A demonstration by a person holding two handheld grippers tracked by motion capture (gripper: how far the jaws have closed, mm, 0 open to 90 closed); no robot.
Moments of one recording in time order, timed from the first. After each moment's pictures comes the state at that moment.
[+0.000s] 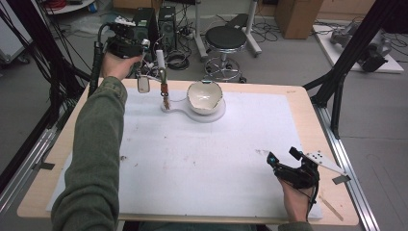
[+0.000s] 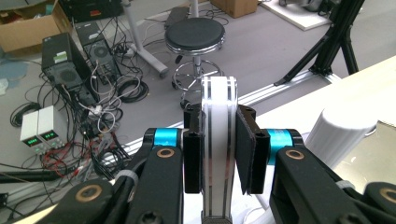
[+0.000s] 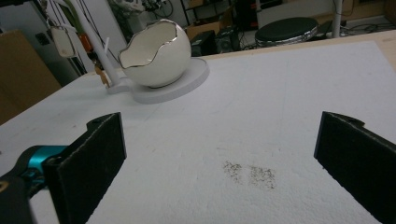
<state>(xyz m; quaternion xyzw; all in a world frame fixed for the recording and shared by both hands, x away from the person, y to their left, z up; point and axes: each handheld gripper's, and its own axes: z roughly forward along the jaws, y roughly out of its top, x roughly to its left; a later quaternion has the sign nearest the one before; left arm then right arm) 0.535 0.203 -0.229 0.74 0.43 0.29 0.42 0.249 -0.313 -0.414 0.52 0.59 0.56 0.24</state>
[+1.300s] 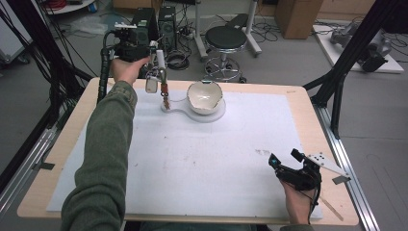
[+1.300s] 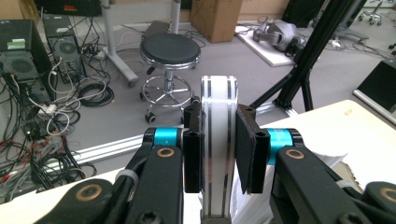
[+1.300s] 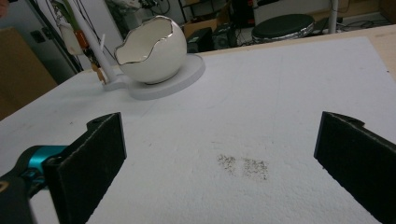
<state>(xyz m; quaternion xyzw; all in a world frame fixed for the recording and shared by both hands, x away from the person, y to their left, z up) 0.538 0.195 -0.250 0.69 0.47 0.23 0.50 0.245 -0.318 -0.415 0.53 0.60 0.56 0.24</state>
